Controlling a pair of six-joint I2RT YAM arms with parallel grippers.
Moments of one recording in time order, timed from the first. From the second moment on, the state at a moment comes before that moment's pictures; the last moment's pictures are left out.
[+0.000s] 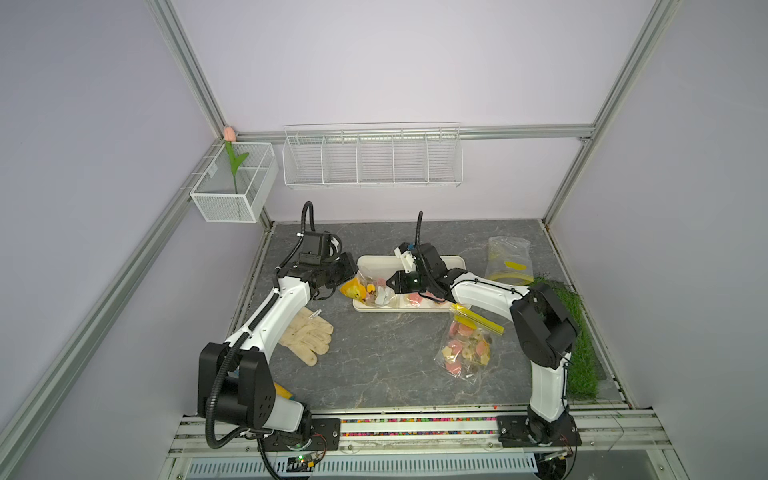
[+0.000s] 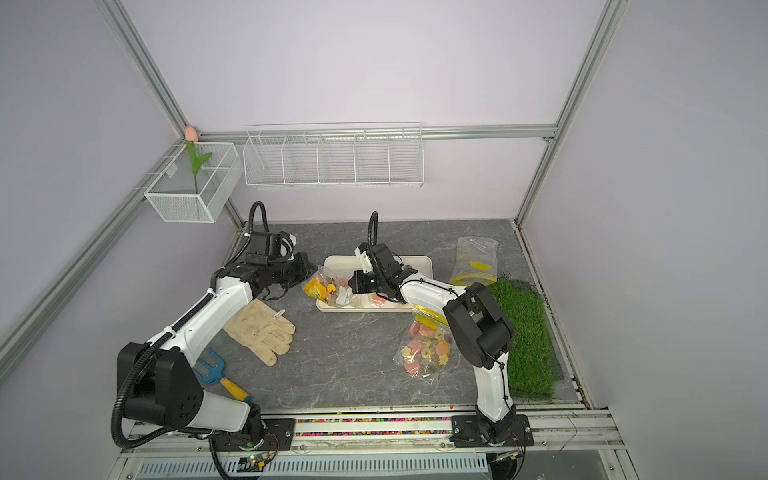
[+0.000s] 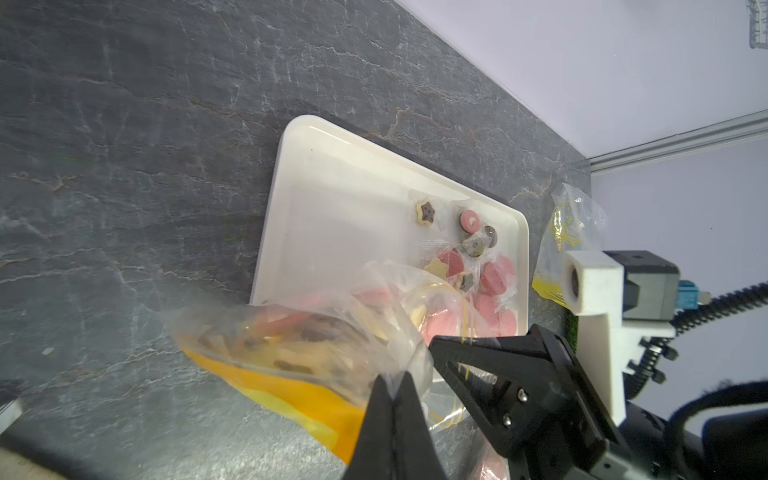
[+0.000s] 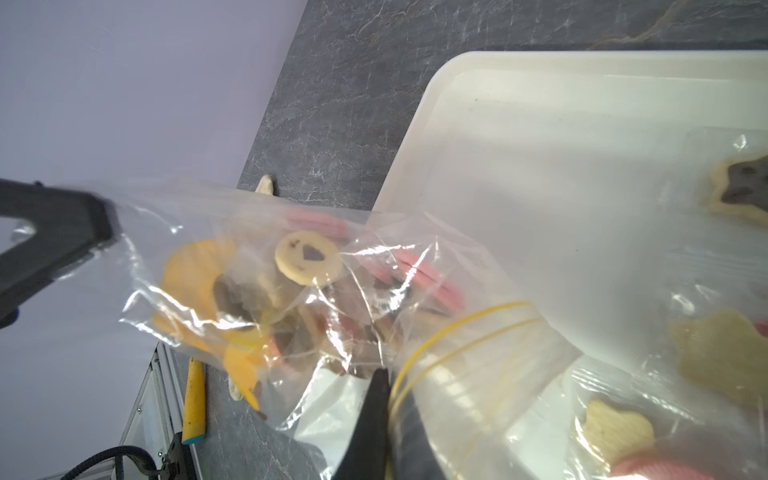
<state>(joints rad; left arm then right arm) -0.26 1.48 1.16 -0.46 0.35 -0.61 0.68 1.97 1.35 -0.04 -0.38 0.57</state>
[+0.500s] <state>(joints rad) -0.38 1.60 1.25 -0.39 0.37 -0.65 0.55 1.90 1.16 0.06 -0.41 0.59</state>
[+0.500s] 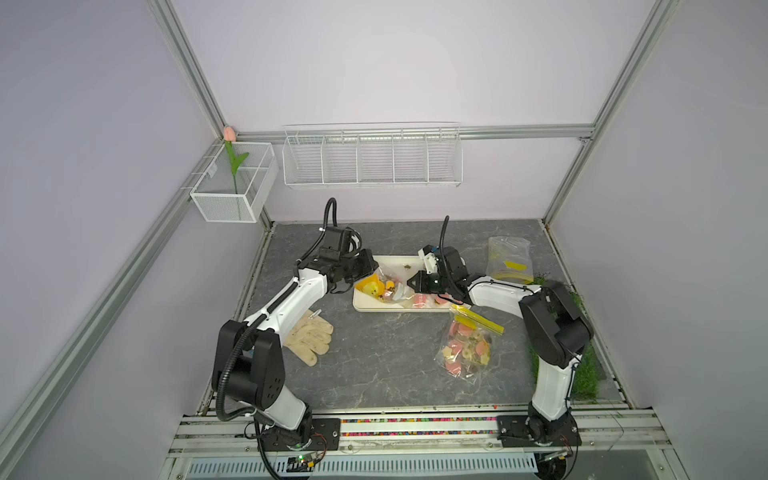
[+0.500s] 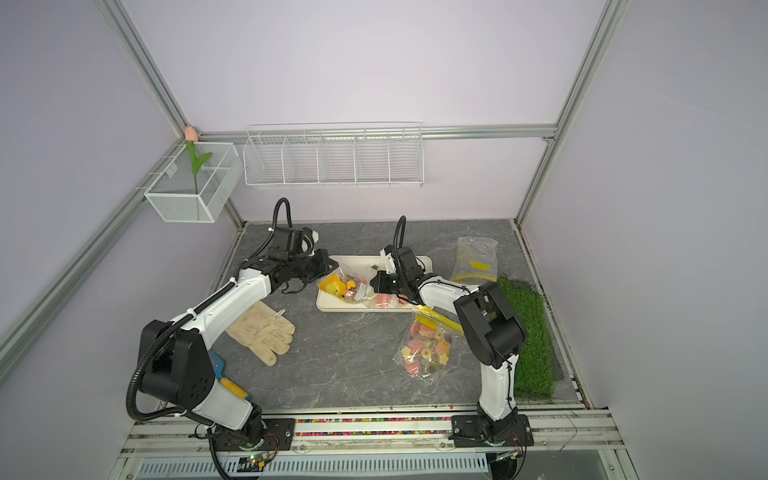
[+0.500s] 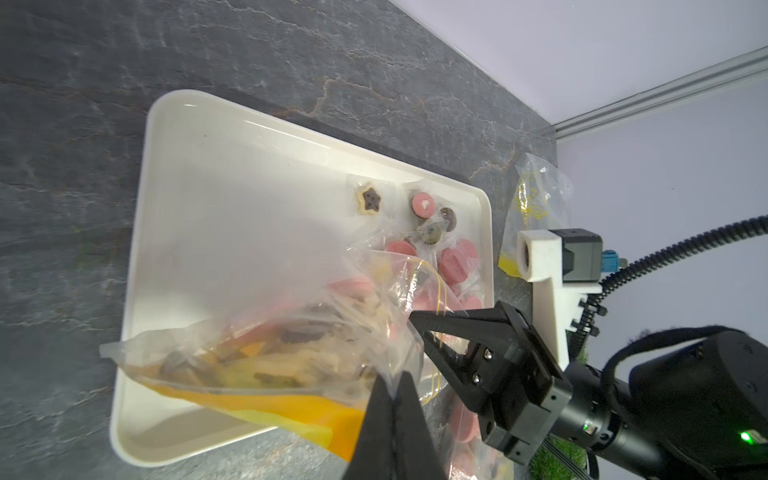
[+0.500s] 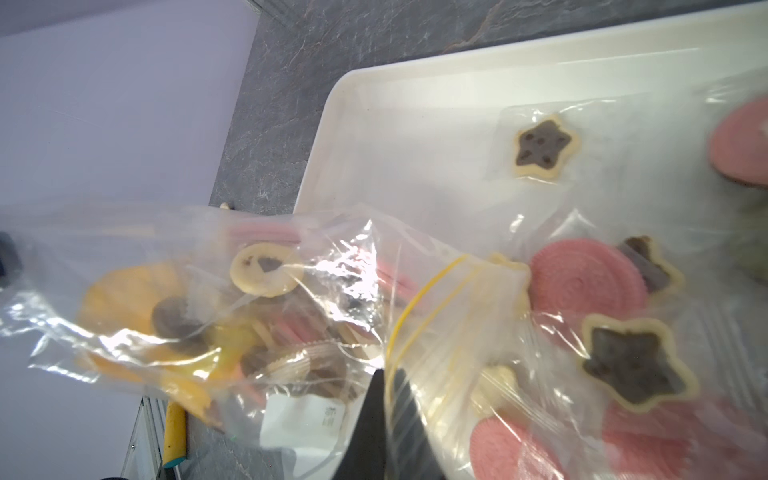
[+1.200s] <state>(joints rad) -0.37 1.65 1.37 -0.45 0.33 -0.63 0.51 1.89 1.19 0.07 -0.49 0.56</state>
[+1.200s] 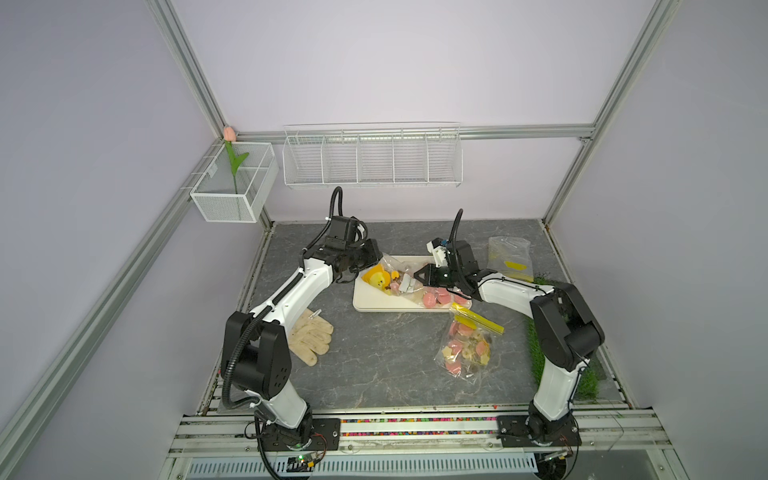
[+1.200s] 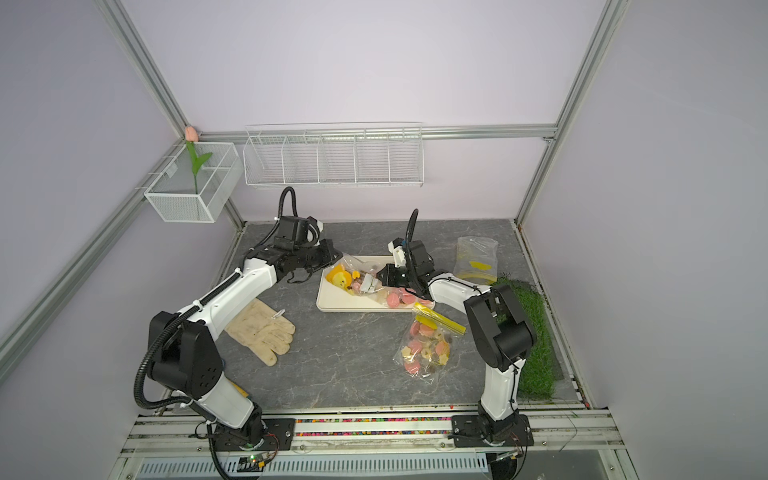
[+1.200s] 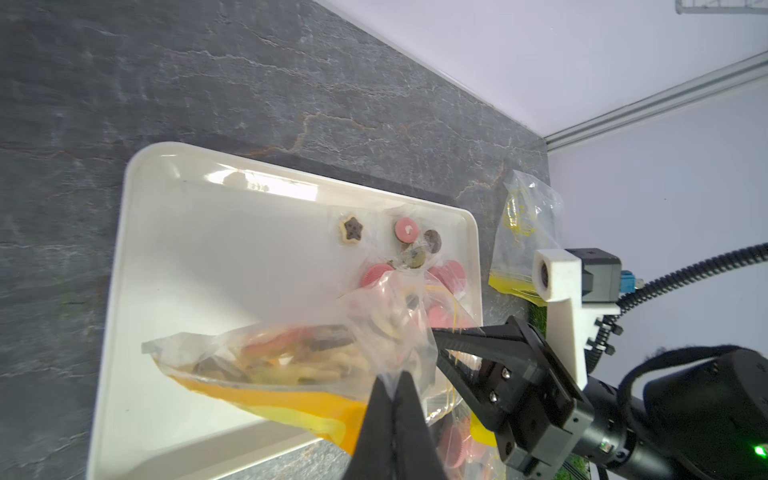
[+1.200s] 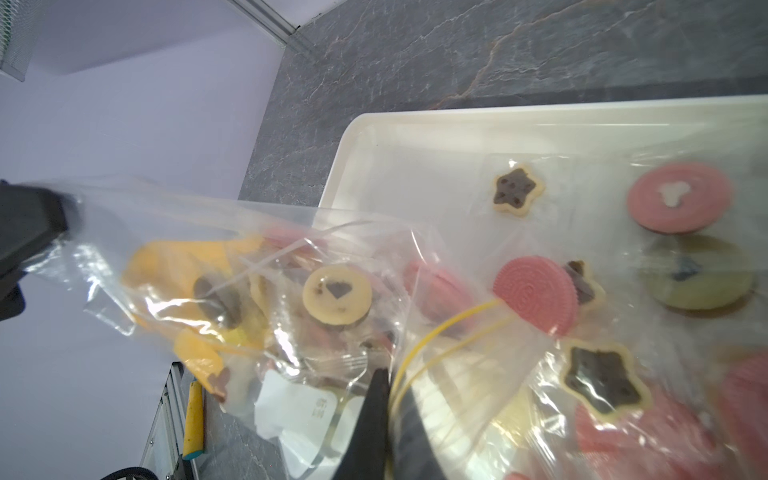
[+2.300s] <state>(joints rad) -0.38 1.82 1.60 -0.51 0.26 -0.55 0.41 2.22 1.50 0.20 -0.58 0.58</state>
